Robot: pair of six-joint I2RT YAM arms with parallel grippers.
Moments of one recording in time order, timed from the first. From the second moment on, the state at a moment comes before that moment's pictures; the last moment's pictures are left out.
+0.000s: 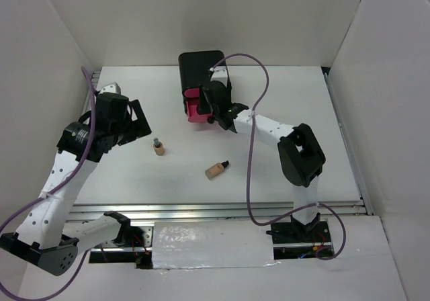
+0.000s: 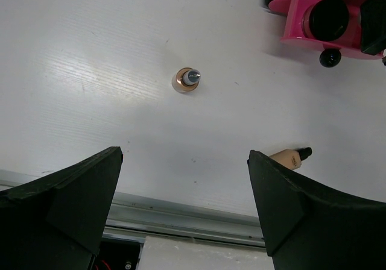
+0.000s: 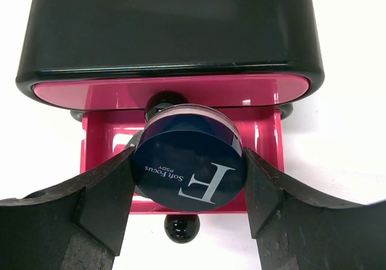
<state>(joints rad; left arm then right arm) -0.36 1.08 1.40 -1.12 -0.32 -0.63 0.68 1.94 1.51 -0.01 0.51 0.31</state>
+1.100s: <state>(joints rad) -0.36 1.07 1.36 -1.10 -0.30 -0.63 0.66 1.84 1.40 -0.08 0.49 0.45</state>
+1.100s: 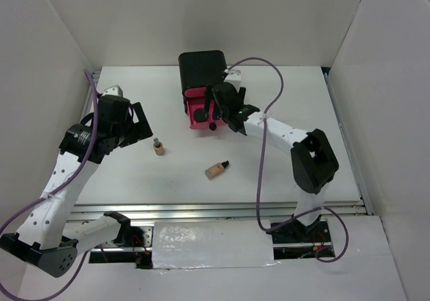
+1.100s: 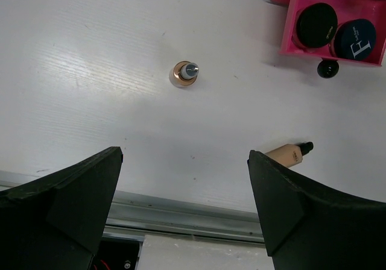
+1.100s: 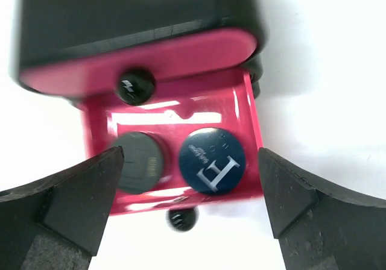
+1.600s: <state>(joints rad) -0.36 1.05 1.33 -1.09 -0.30 -0.63 0.48 1.56 0.76 -0.05 0.16 1.13</state>
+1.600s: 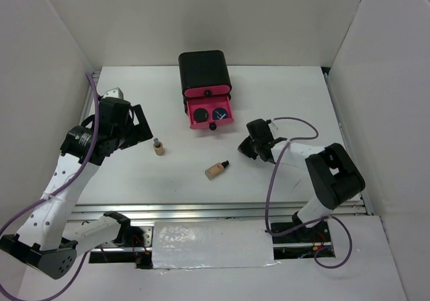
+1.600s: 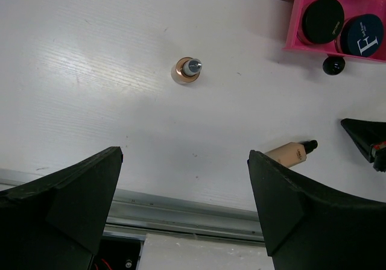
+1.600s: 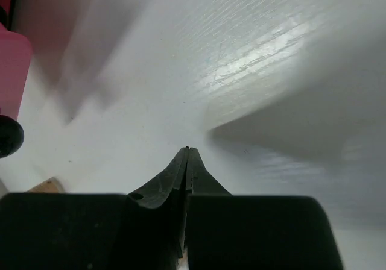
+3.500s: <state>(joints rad) -0.36 1.05 1.28 -1.07 -0.31 -0.66 0.36 2.11 1.33 0.38 -0.28 1.31</state>
